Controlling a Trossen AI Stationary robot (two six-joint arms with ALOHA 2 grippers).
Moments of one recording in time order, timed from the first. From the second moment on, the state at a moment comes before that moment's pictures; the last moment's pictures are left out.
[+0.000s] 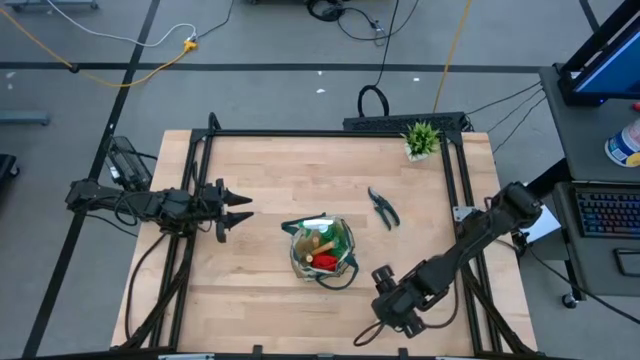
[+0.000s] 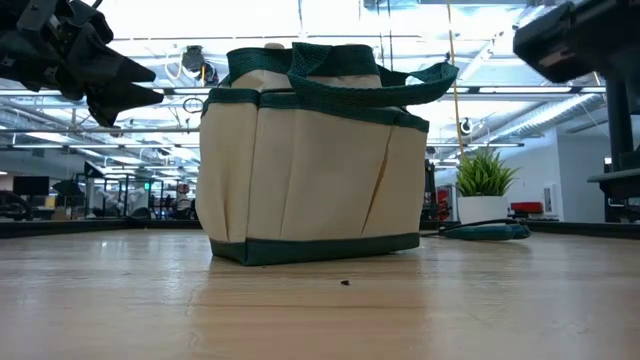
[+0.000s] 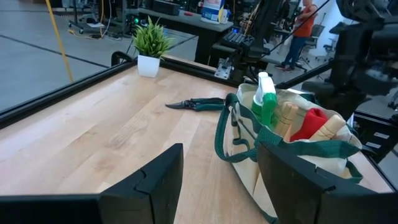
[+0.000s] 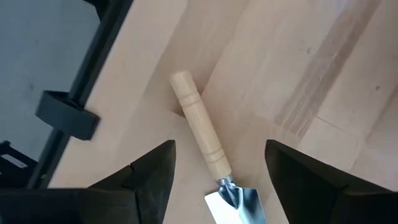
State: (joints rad) left arm -0.18 0.26 0.17 -0.05 -0.32 -0.27; right arm 0.68 1.70 1.19 -0.70 -0.06 0.23
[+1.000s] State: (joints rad) left arm -0.18 0.26 0.17 -0.05 -0.32 -0.28; right arm 0.68 1.83 1.19 -0.61 -0.06 0.13
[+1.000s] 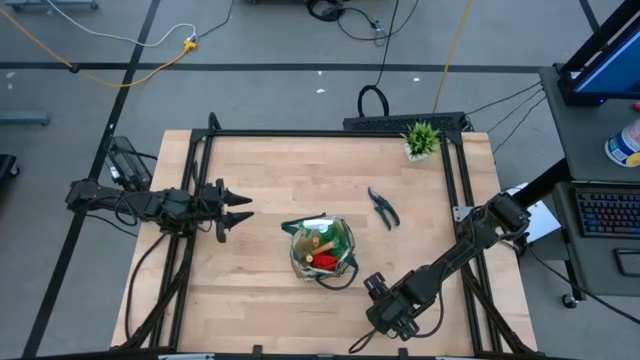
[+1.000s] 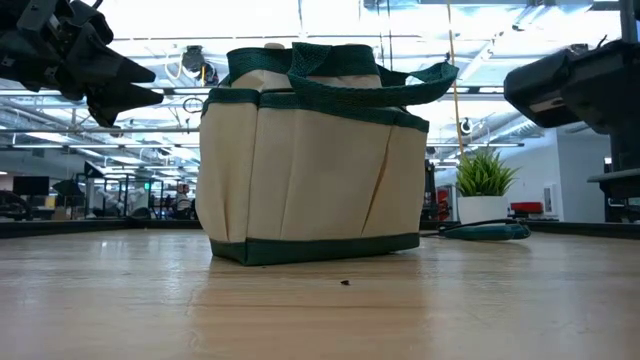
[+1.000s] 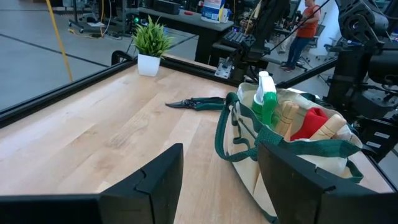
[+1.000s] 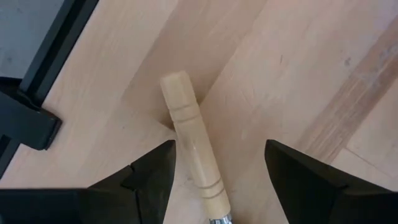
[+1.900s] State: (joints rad) left arm -0.18 0.26 0.17 -0.06 -0.32 -0.27; right arm 0.68 1.83 1.06 -0.44 -0.05 0.13
